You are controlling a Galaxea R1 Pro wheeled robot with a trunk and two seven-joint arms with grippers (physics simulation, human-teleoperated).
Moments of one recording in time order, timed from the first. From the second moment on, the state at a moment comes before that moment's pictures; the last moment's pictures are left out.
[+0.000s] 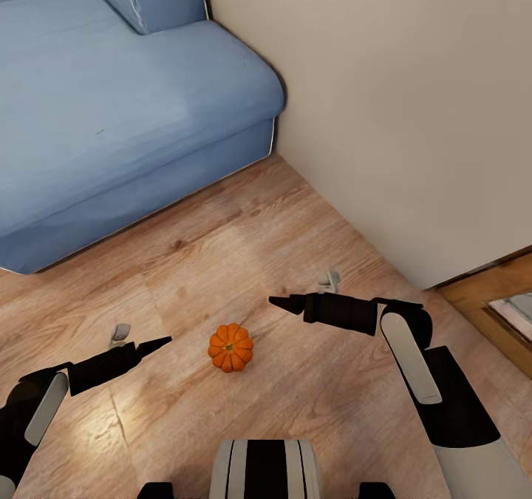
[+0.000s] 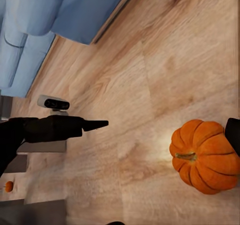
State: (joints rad) left arm -0.46 0.33 0.19 -1.02 0.46 0.73 -0.99; right arm -0.60 -0.11 0.19 -1.62 -0.70 1.01 0.42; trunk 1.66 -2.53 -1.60
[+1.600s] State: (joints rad) left arm -0.37 0.30 0.20 -1.38 0.46 0.94 -0.98; right arm -0.48 -0.13 0.07 -1.62 -0.57 0.65 0.86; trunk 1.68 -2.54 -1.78
